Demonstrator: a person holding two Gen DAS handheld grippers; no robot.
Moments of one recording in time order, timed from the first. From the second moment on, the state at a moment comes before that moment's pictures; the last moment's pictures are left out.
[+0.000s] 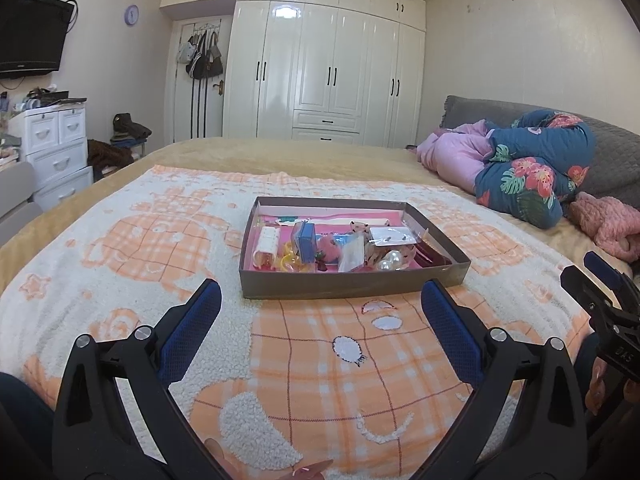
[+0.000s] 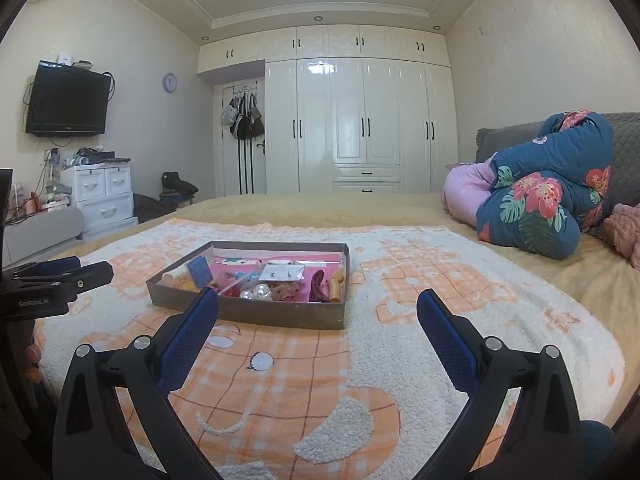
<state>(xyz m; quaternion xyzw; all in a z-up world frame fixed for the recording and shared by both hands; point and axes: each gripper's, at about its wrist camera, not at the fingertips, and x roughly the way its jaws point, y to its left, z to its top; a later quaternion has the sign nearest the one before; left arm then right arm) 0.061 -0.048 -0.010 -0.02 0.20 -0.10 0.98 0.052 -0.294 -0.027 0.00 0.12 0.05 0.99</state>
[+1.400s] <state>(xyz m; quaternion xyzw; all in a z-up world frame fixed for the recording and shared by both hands) 0.062 -0.048 -0.011 -0.02 0.20 -0.10 0.98 0.046 -0.292 -0.026 0.00 0.11 0.04 0.99</state>
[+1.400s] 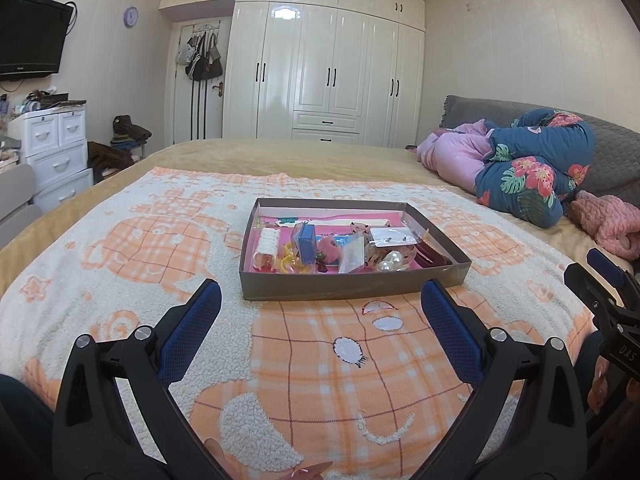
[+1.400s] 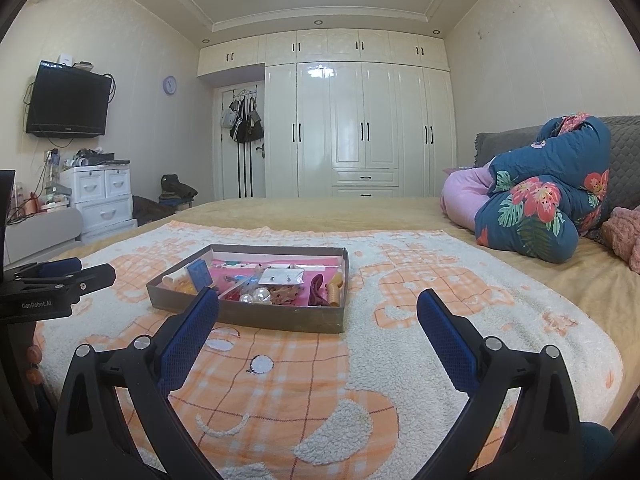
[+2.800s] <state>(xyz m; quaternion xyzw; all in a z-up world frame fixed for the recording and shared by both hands) 0.062 -0.049 -0.010 -0.02 0.20 -0.09 0.98 0.047 -0.292 -0.028 0.00 0.11 0.04 0.99</state>
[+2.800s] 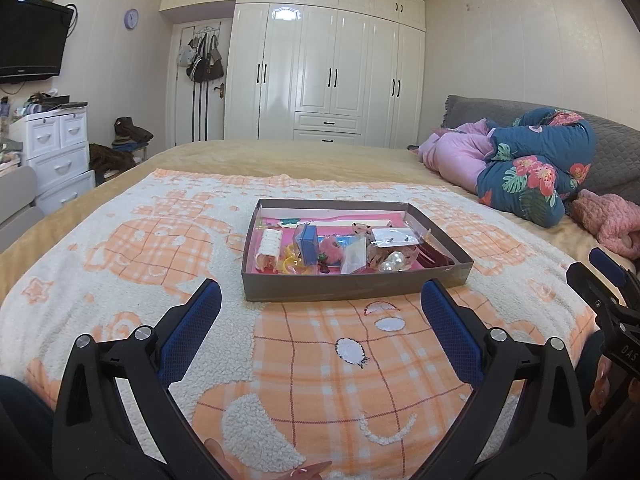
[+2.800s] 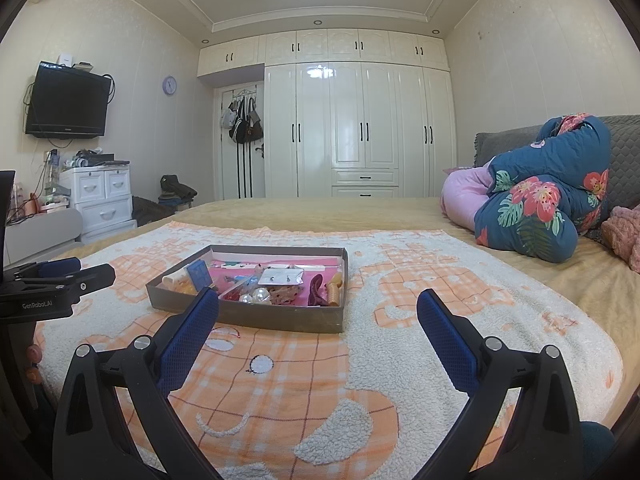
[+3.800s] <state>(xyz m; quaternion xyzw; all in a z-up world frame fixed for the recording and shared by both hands) 0.110 -0.006 -0.017 -0.07 0.26 -0.04 0.96 0.099 -0.332 -0.034 0.06 0.19 -0.04 0.98</state>
